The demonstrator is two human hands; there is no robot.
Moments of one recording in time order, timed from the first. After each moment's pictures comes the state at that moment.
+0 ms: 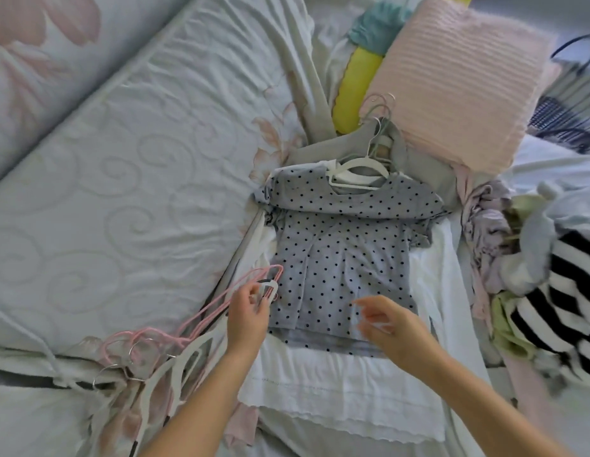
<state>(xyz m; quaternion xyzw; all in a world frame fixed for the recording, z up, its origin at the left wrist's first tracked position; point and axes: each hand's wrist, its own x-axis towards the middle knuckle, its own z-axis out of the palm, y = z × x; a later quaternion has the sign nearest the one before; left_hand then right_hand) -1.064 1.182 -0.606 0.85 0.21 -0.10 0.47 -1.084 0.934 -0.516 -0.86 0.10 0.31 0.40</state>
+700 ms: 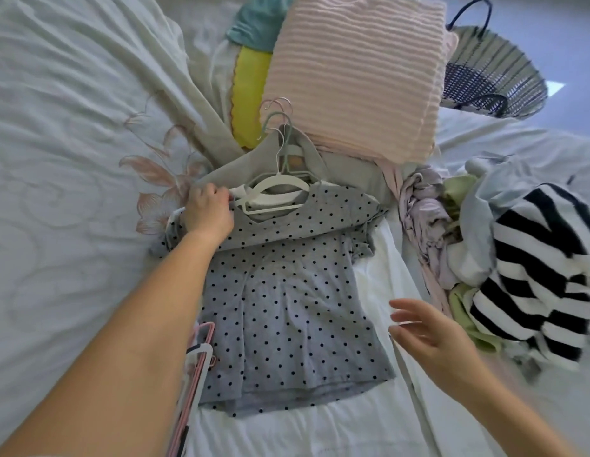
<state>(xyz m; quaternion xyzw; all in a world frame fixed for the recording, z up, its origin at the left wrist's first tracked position) -0.772 1.083 -0.641 0.99 -0.09 -0.09 0.05 -1.071 0.820 -0.533 -0.83 0.27 0.16 0.46</state>
